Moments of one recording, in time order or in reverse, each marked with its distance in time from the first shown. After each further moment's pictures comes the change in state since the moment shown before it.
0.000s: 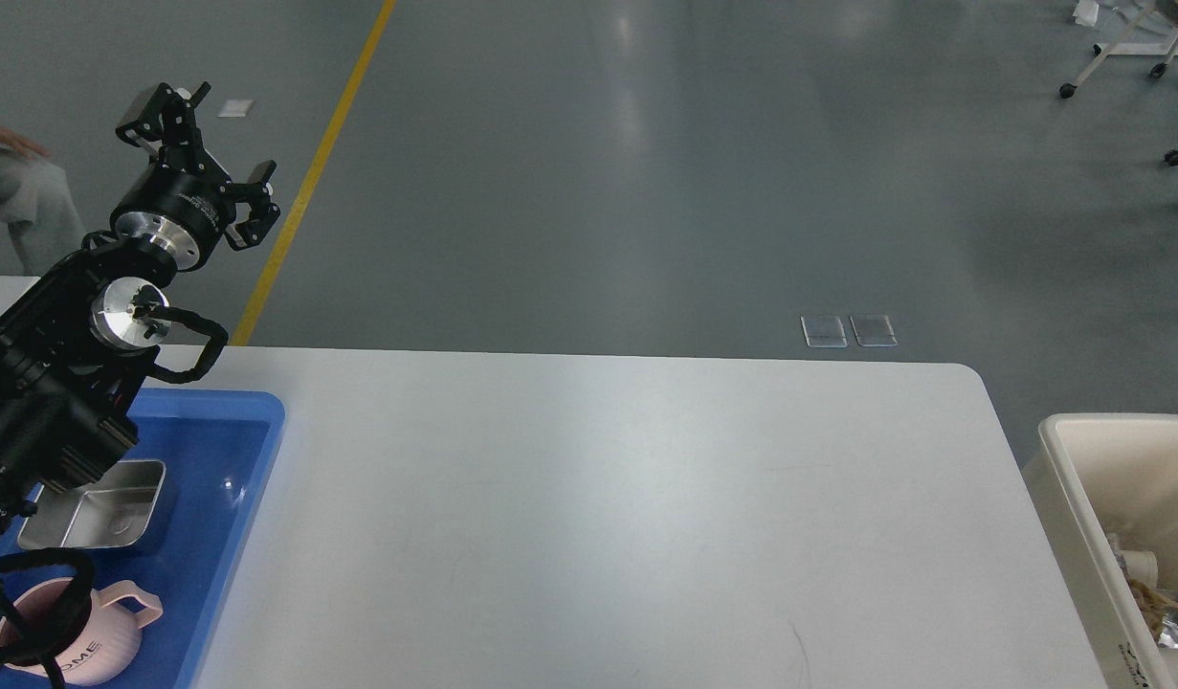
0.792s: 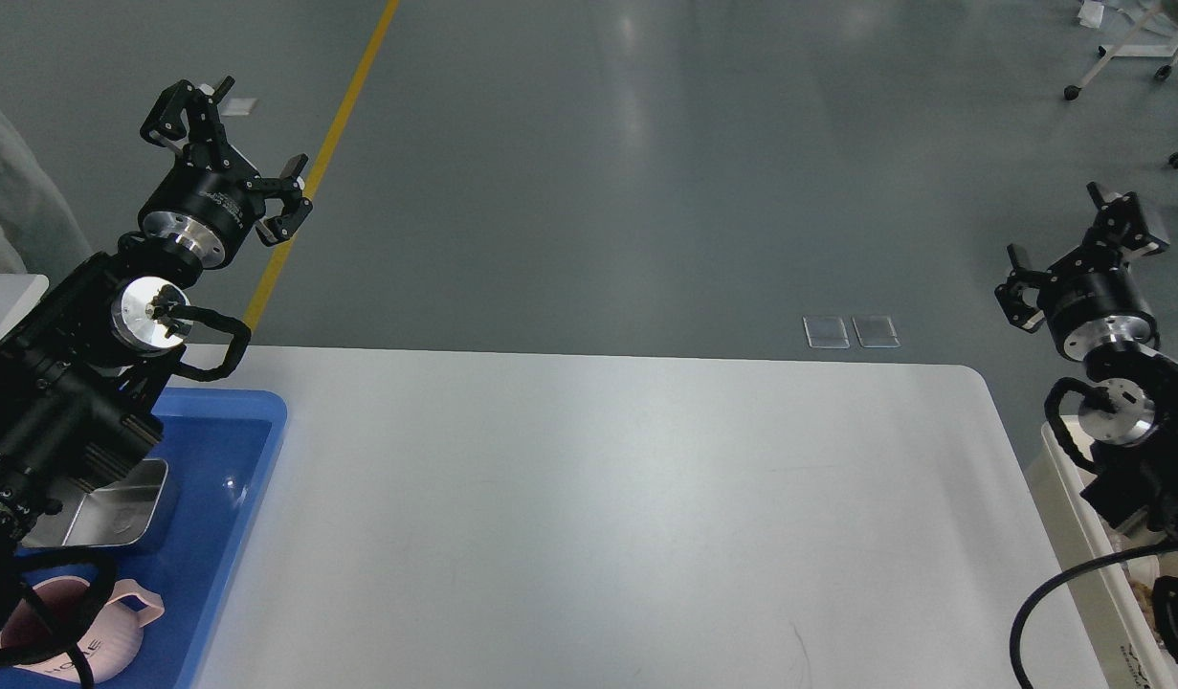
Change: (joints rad) left arm 0.001 -0.023 -0.014 -0.003 -0.078 -0.073 0.003; right arm 0.393 0.412 0.274 0.088 0.009 0.021 -0.027
